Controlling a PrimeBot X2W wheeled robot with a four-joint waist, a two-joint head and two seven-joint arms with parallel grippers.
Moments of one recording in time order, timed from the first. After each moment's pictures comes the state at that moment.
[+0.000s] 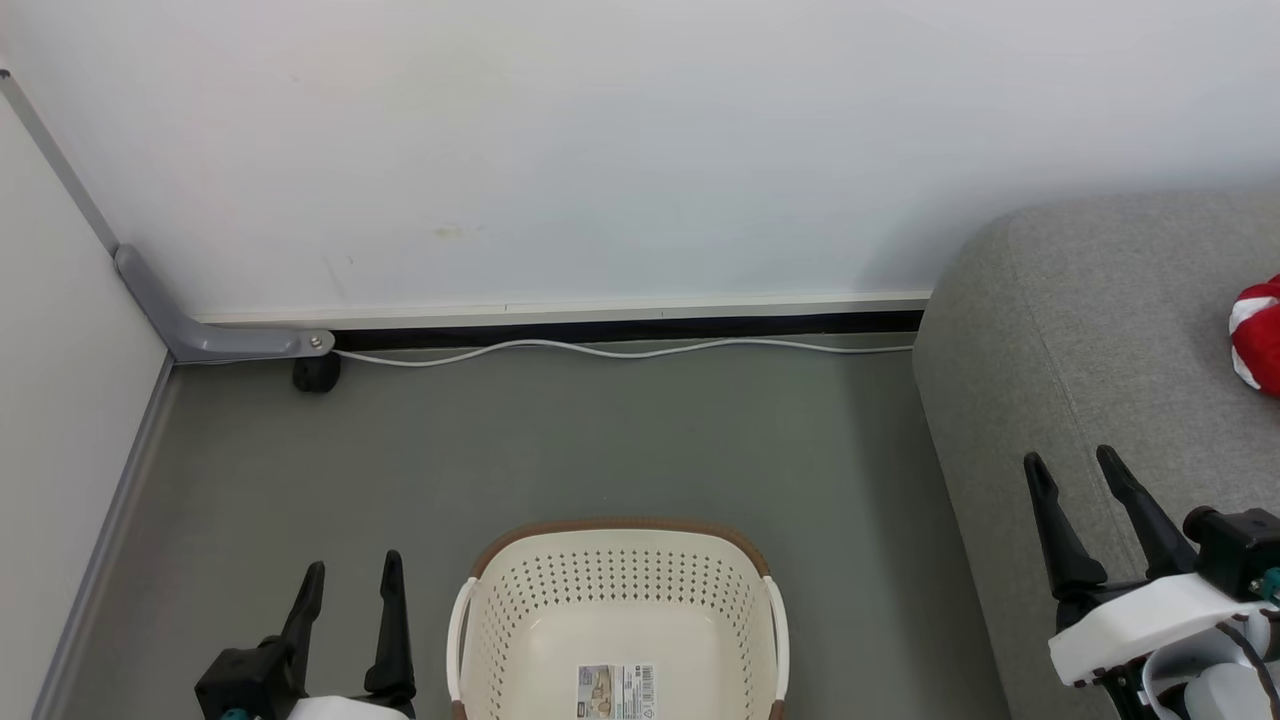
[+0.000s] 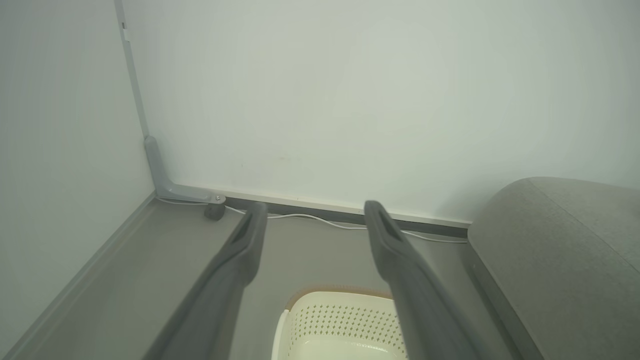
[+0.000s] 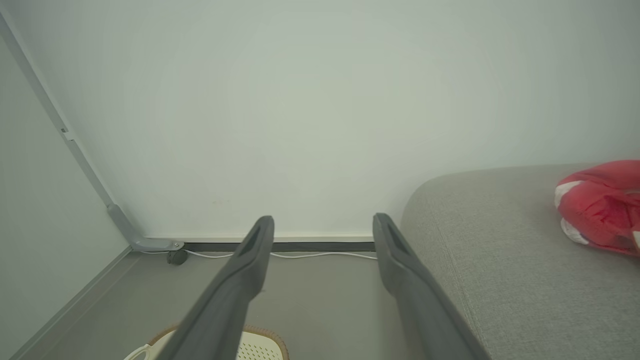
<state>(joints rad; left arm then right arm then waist) 0.06 0.05 -0.08 0.24 -0.30 0.05 -0.26 -0.15 -0.27 0.20 0.35 0.46 0.13 -0.25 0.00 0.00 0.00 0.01</state>
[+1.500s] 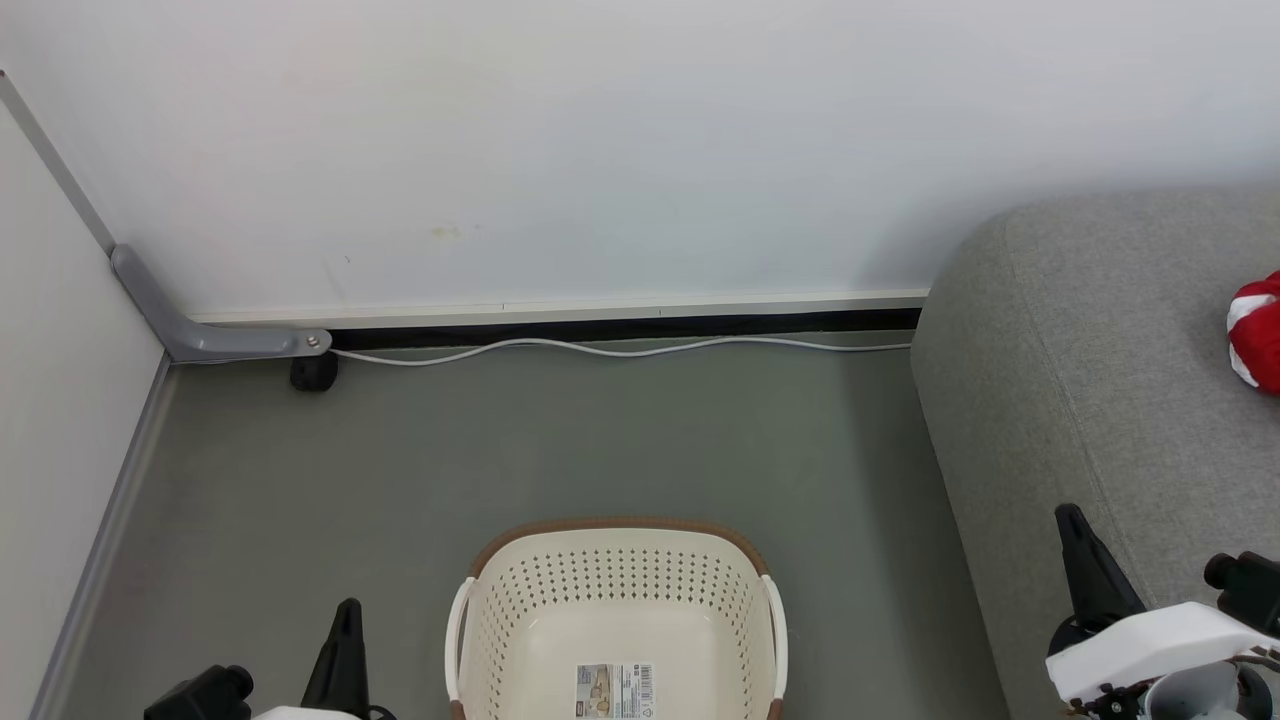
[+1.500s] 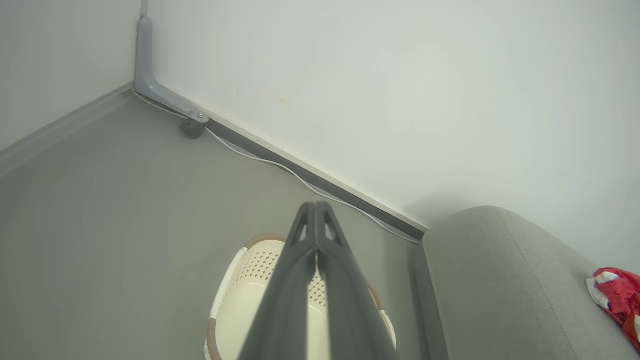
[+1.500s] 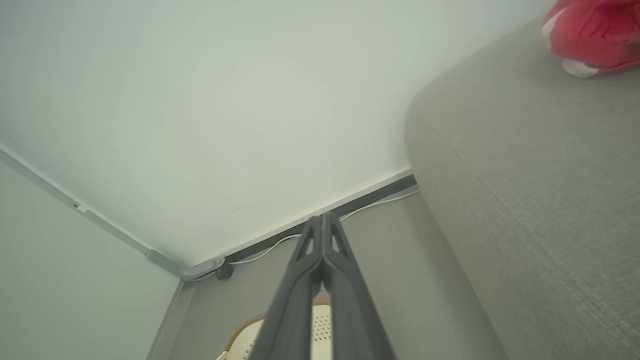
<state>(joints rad) 0.07 0.03 -0.05 0.30 -0.65 0.00 -0.16 -0.10 -0.18 0.13 0.37 0.76 0.13 -0.15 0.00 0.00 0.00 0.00</state>
